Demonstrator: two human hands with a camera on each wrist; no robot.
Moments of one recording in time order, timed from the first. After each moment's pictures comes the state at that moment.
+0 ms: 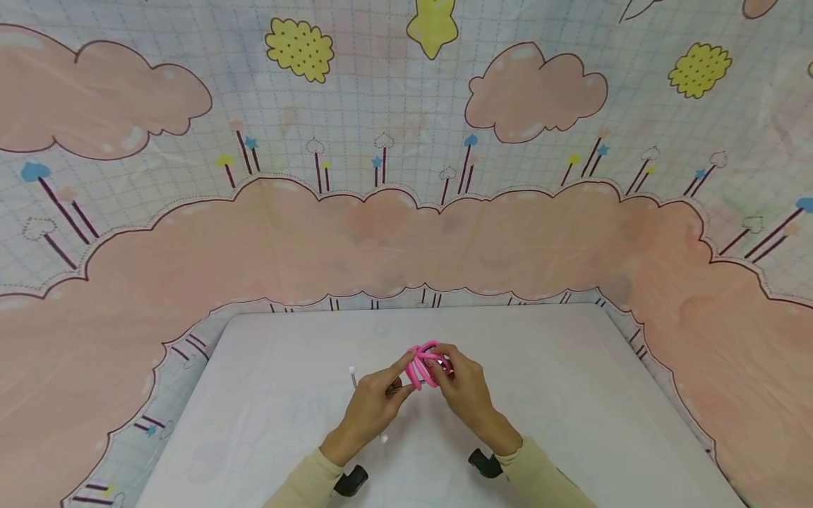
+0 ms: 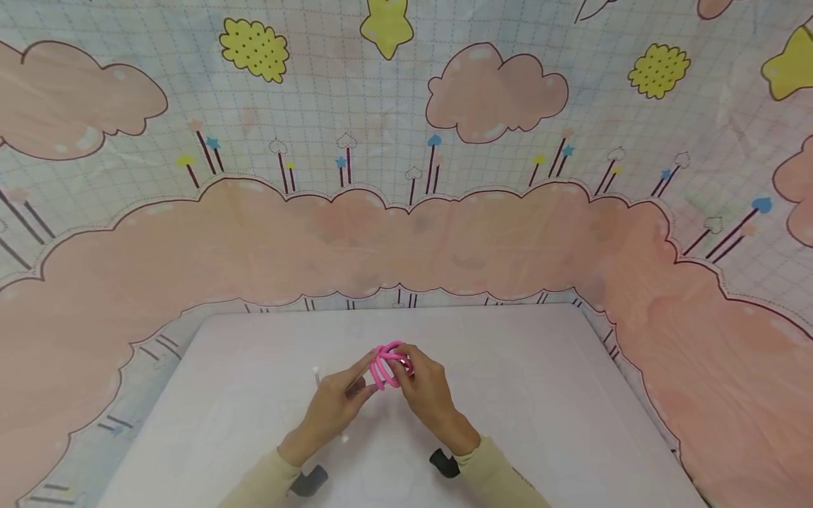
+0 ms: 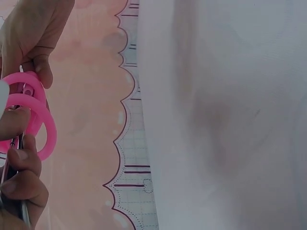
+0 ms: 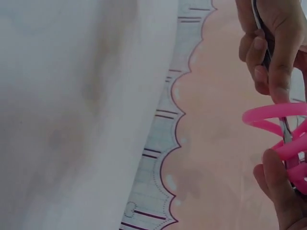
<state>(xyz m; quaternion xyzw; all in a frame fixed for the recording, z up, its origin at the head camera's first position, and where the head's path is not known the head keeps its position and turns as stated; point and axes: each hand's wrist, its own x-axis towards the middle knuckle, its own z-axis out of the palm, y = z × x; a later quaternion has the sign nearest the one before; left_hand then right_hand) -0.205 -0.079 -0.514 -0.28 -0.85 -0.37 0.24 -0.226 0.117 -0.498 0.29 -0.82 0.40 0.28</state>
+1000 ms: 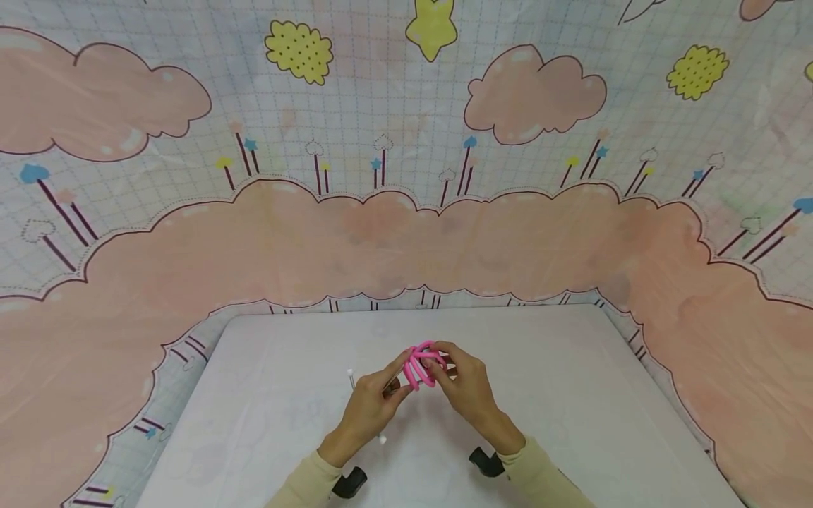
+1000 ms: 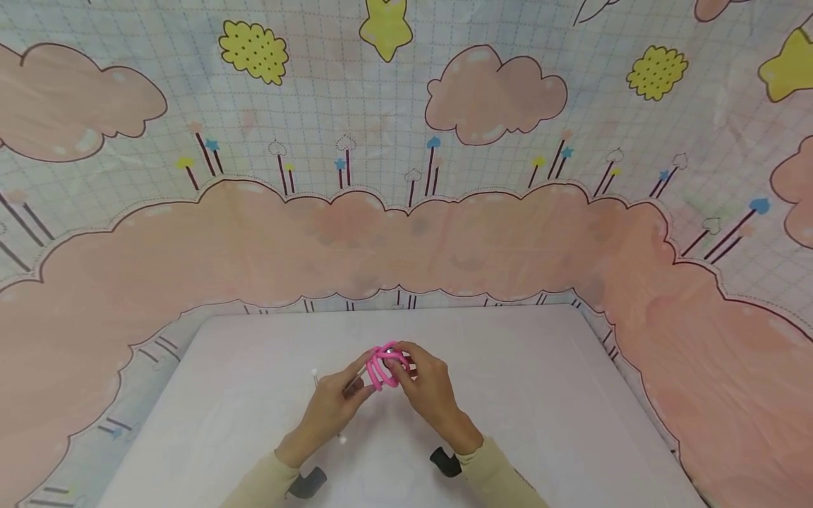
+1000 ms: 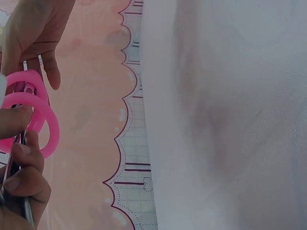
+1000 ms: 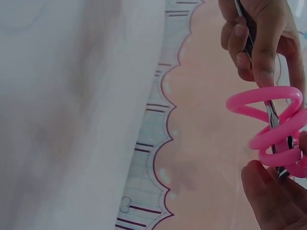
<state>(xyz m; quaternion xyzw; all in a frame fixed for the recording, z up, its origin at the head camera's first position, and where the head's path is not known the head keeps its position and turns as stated) -0.207 -0.080 -0.515 -0.27 -0.85 -0.40 0.23 -0.228 0.120 -0.491 0.27 -0.83 0.42 0.25</state>
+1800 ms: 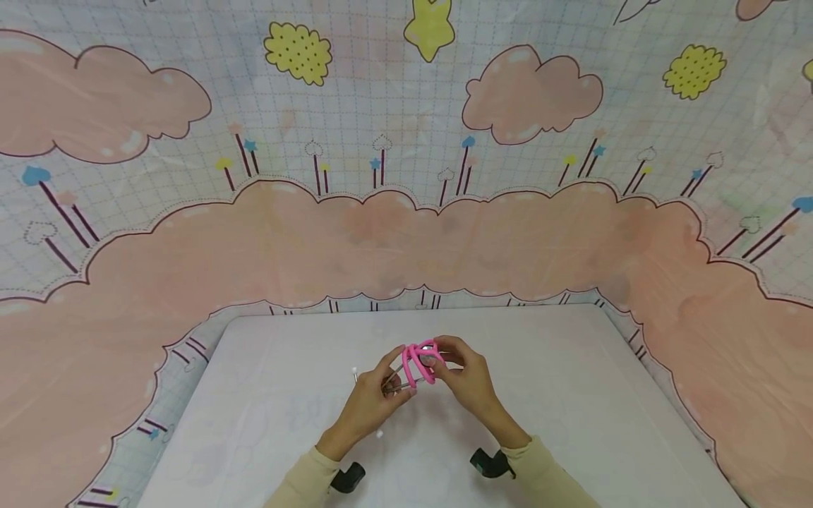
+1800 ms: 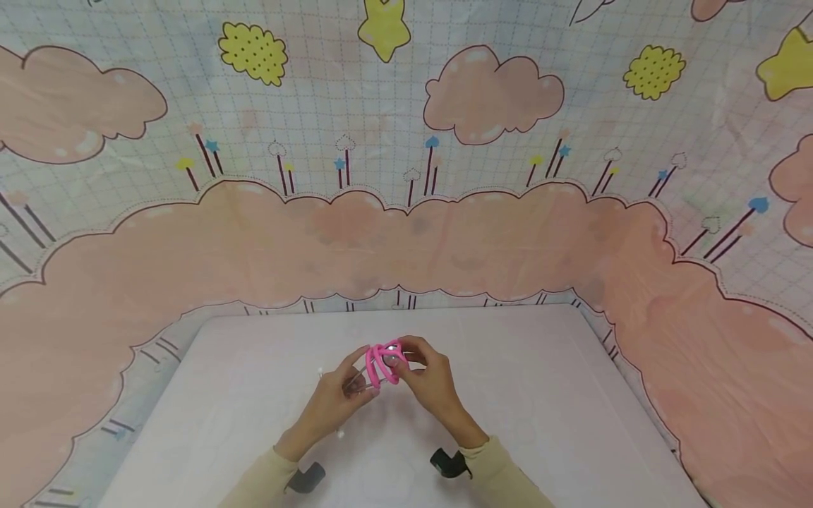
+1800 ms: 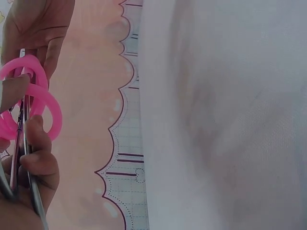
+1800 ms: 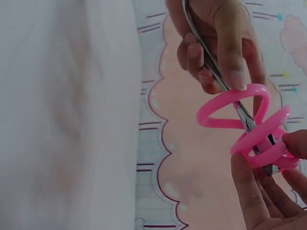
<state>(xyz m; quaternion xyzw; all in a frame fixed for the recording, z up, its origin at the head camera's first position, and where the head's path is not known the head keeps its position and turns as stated) -0.212 -0.084 -0.516 -0.23 -0.86 -0.44 0.14 -0.232 0.124 -0.491 0.18 -0.79 0.58 0.10</state>
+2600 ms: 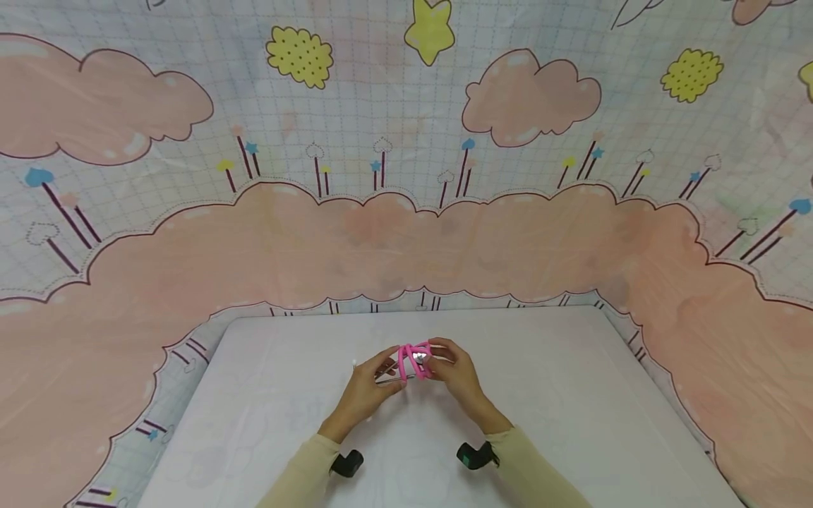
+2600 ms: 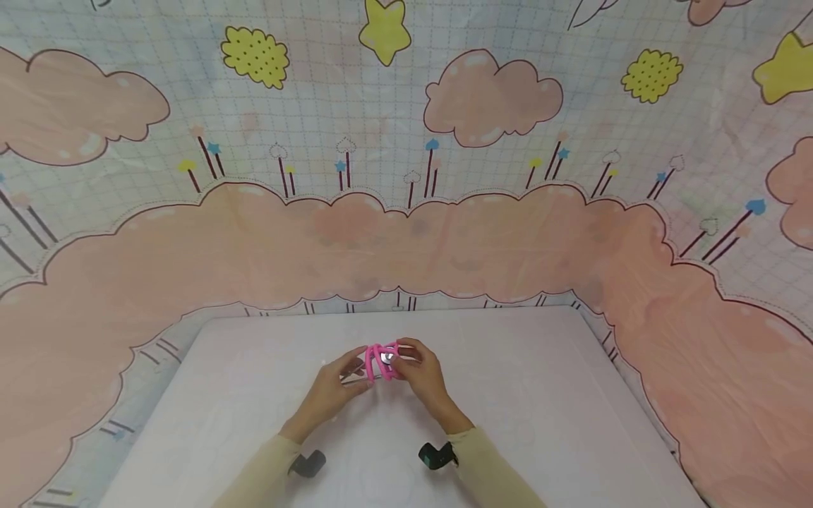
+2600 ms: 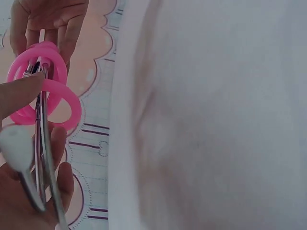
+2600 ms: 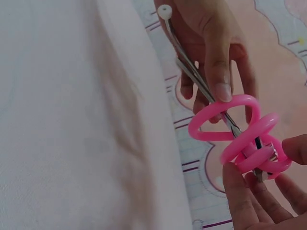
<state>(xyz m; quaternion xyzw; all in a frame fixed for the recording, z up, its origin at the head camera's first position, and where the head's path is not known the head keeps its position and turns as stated) -0.242 -0.098 -0.539 -0.16 -0.86 -0.48 0.05 -0.262 0.112 -0.522 0.08 -0.72 0.69 -0.04</state>
